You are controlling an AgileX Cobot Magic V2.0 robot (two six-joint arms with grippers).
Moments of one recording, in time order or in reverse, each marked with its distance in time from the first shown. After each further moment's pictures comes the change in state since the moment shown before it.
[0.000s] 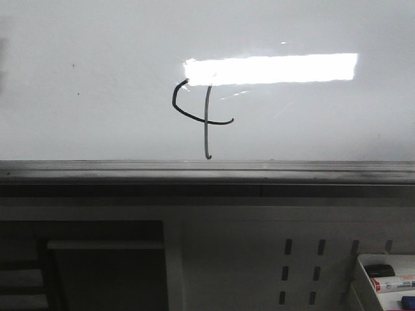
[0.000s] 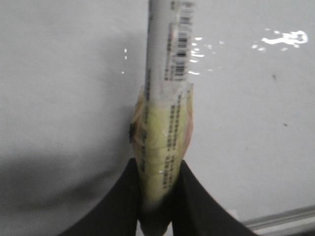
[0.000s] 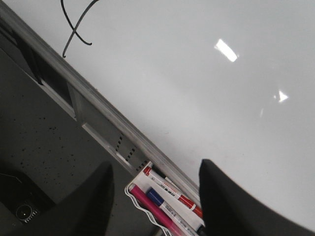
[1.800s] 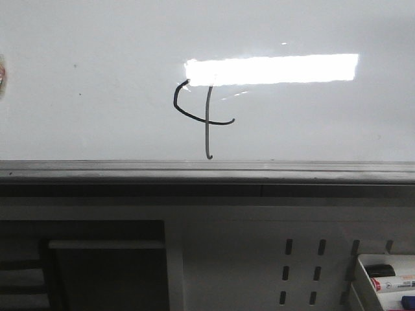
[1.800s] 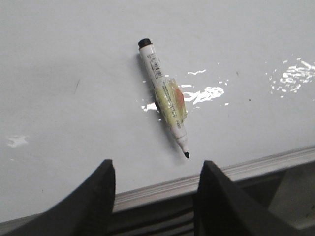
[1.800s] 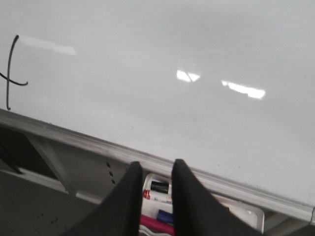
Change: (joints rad) left arm 0.009 -0.631 0.064 0.170 0.334 0.000; right arm 0.000 -0.334 0.389 -0.233 -0.302 0.558
